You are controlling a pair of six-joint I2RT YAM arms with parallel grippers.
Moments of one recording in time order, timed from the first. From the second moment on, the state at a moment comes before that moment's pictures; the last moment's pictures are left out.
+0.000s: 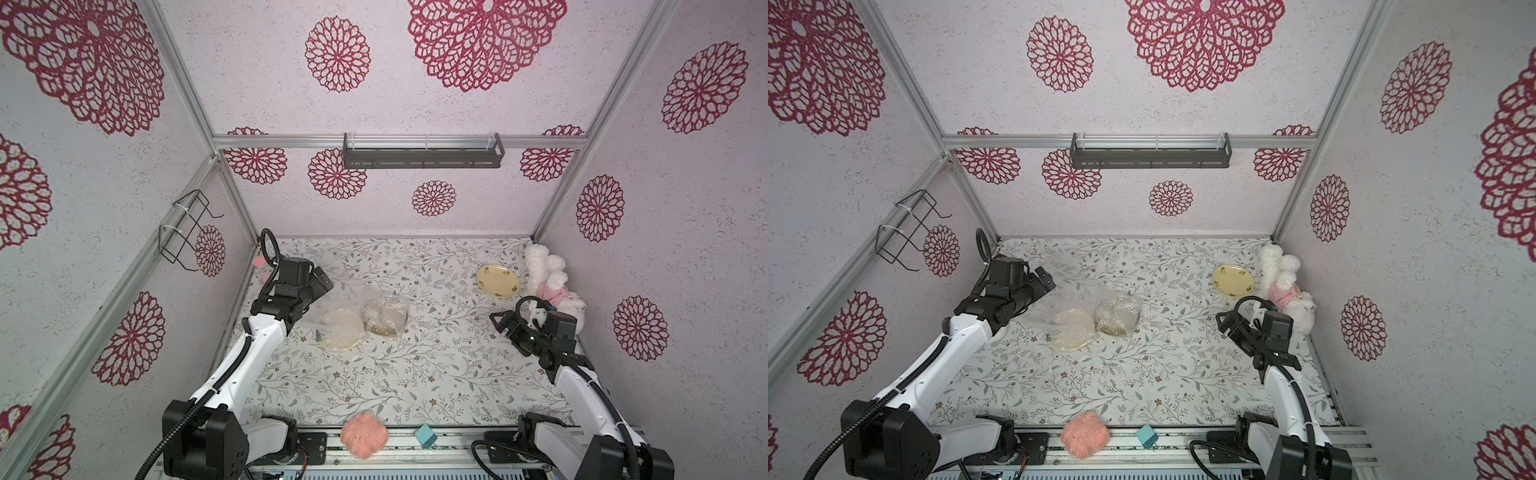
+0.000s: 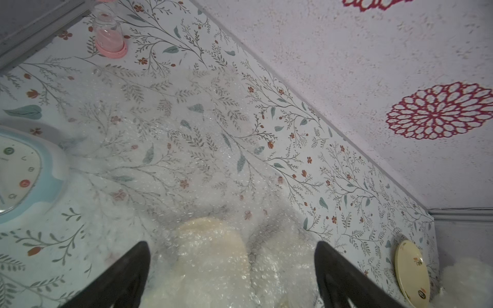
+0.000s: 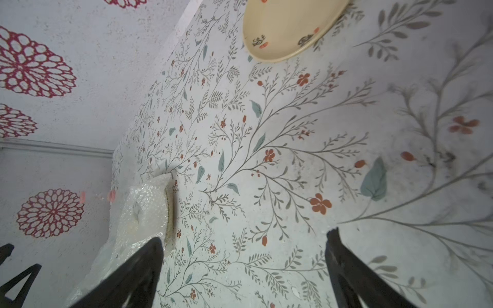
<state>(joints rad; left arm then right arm) -0.21 1.26 1.04 -0.49 -0.16 -0.75 -0.14 0.99 0.47 -0.19 -0.48 0.59</state>
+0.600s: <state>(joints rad) -0.37 1.31 1.00 -0.33 -0.04 -0.79 0.32 1.52 0.67 0.07 -0.52 0.63</state>
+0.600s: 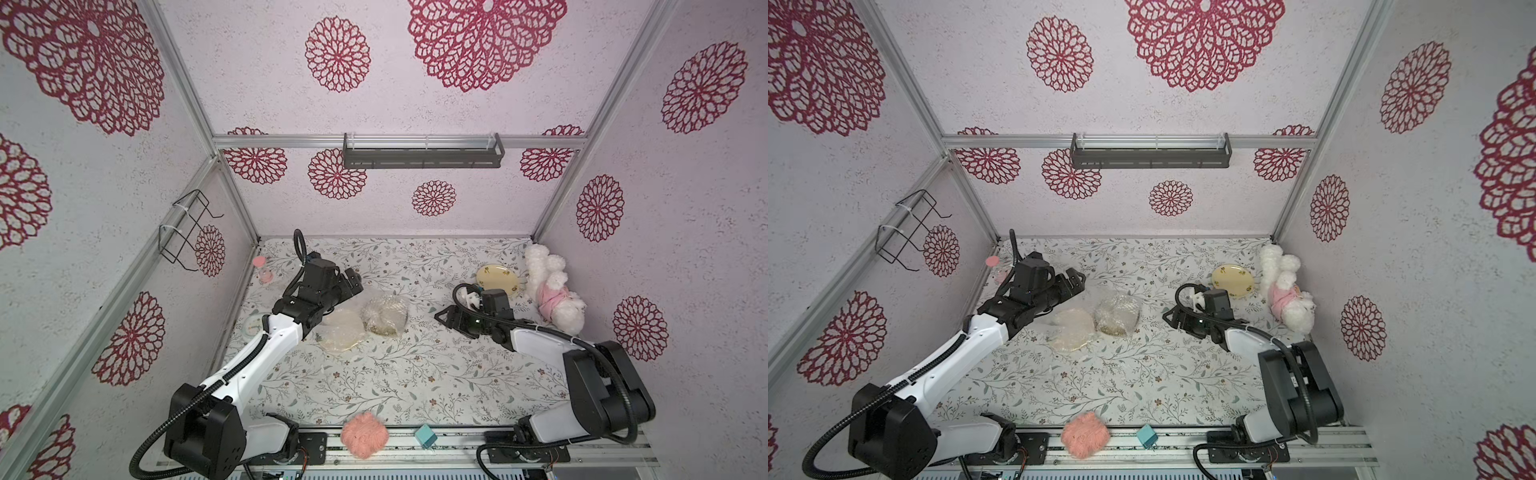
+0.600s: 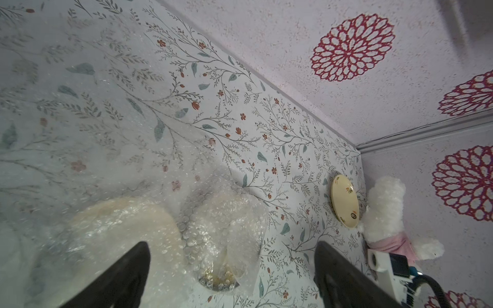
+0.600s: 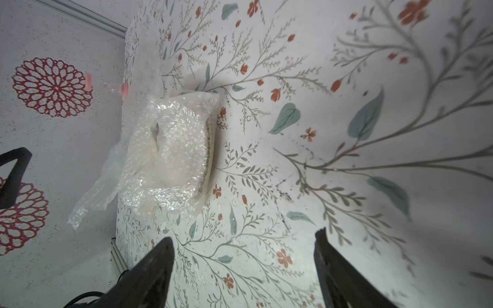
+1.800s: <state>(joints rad) -0.37 1.23 0.90 -0.33 -0.04 -0.79 0.57 1.95 0.91 0.42 -0.47 0.86</state>
